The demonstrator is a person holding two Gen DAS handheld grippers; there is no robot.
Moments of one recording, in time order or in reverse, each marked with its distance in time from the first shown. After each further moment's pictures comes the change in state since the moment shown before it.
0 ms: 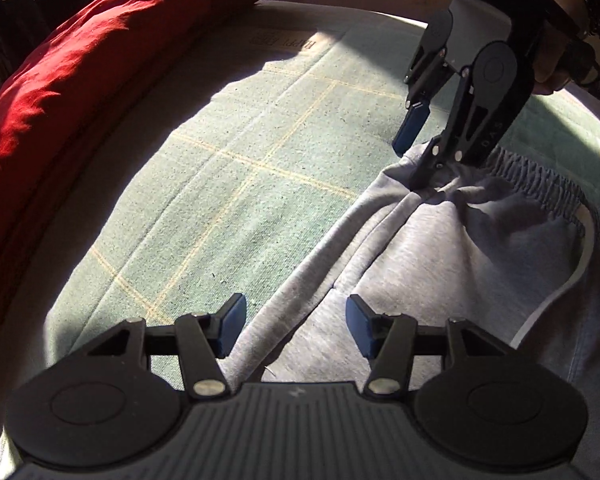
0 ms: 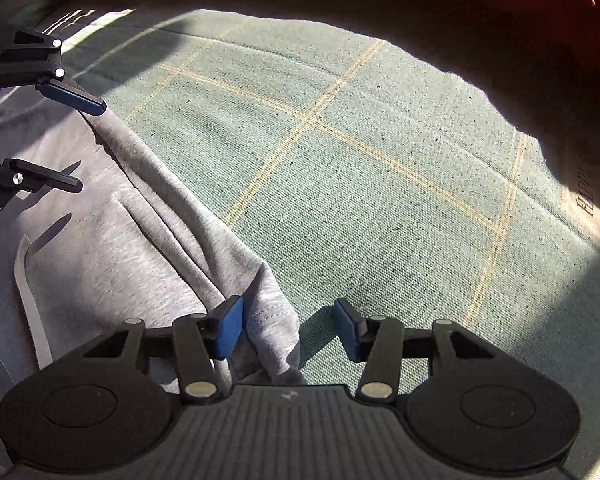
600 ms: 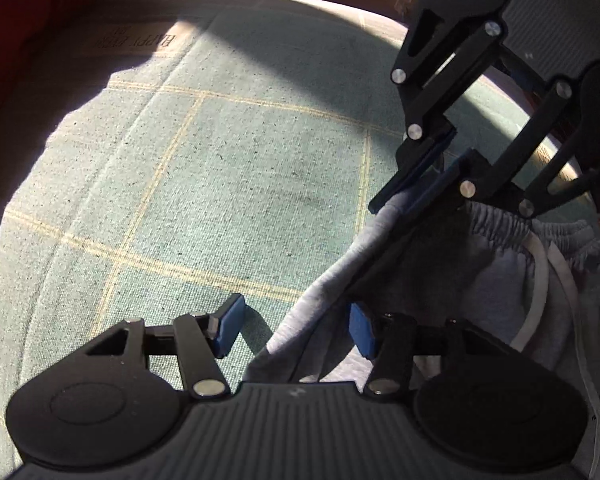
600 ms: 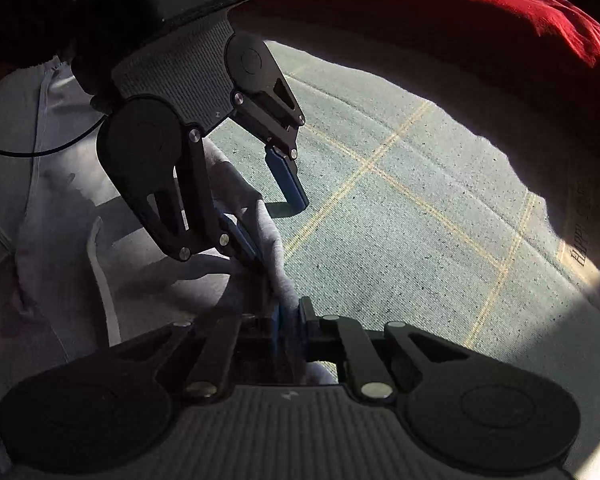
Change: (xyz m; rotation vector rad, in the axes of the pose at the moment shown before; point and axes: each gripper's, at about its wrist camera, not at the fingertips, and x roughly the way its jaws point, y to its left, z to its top) left arm 0.071 -0.013 0.067 0.240 0.100 -0.427; right arm -0.052 0.040 -0.012 -0.188 -0.074 0.001
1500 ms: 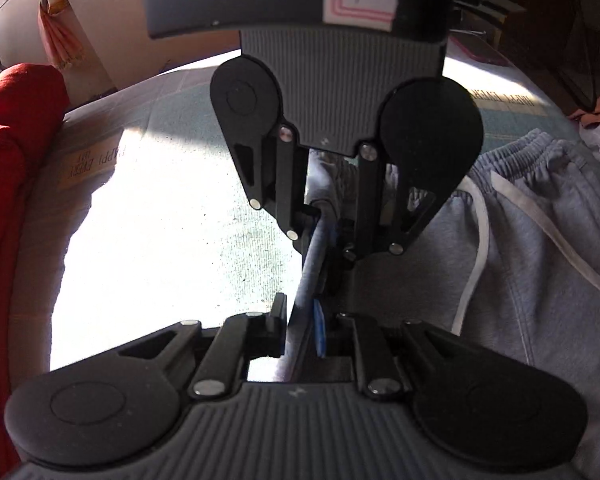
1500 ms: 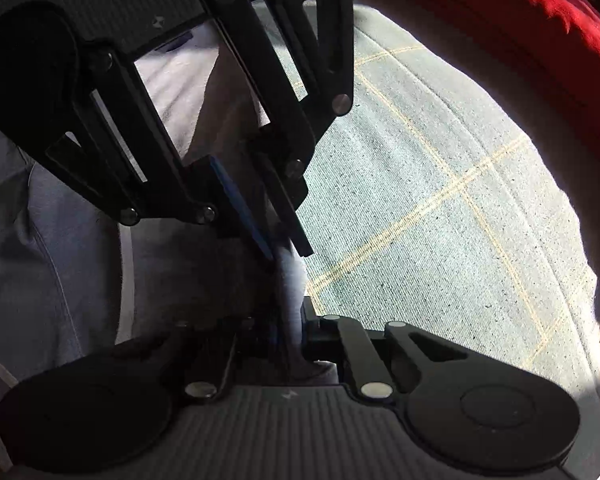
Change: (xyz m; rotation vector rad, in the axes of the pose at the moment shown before) left arm -0.048 -0.074 -0.019 0.342 -0.072 0.181; right arm 0.031 0.032 0.017 -0.265 0.129 0.054
